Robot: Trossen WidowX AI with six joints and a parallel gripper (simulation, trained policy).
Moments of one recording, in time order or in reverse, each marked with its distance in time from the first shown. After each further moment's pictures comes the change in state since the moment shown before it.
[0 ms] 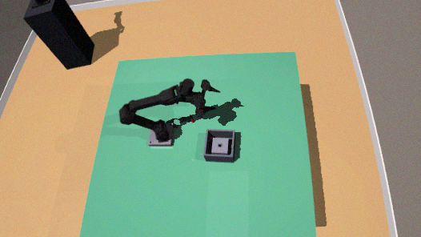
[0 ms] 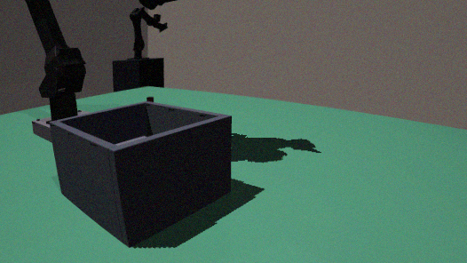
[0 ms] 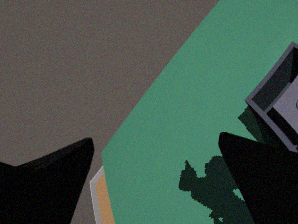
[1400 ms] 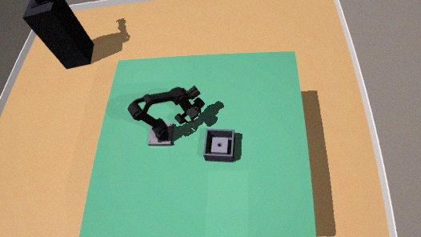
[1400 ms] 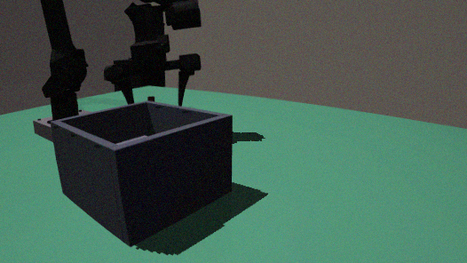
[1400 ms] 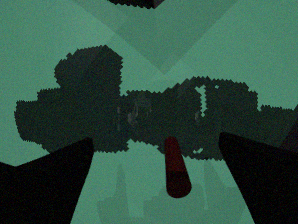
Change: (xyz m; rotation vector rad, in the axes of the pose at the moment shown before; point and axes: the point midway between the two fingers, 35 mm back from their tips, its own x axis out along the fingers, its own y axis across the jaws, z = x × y) arm -0.024 -0.183 -0.185 -0.028 0.457 -0.821
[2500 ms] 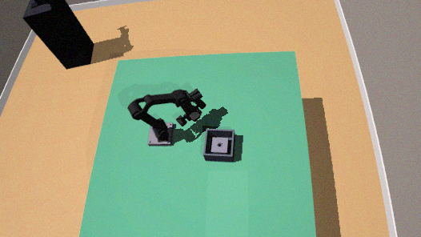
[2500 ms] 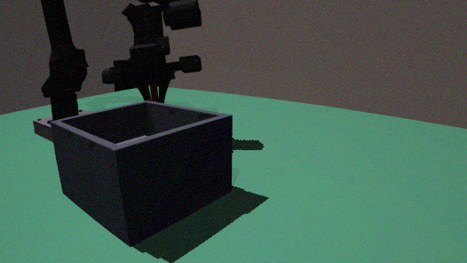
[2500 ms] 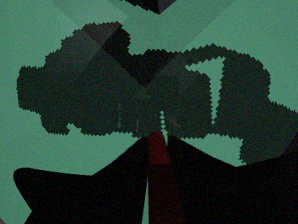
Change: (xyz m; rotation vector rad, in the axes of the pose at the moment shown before) arm 0.005 0.000 0.012 -0.025 0.024 0.010
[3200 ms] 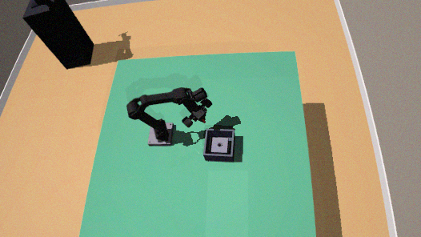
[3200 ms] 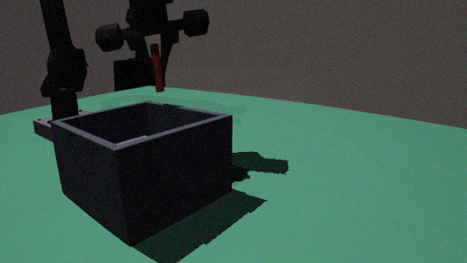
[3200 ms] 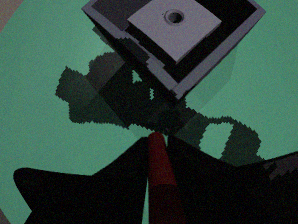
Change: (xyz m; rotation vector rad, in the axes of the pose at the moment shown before) arm -0.063 0.017 0.084 -0.038 -0.183 0.045
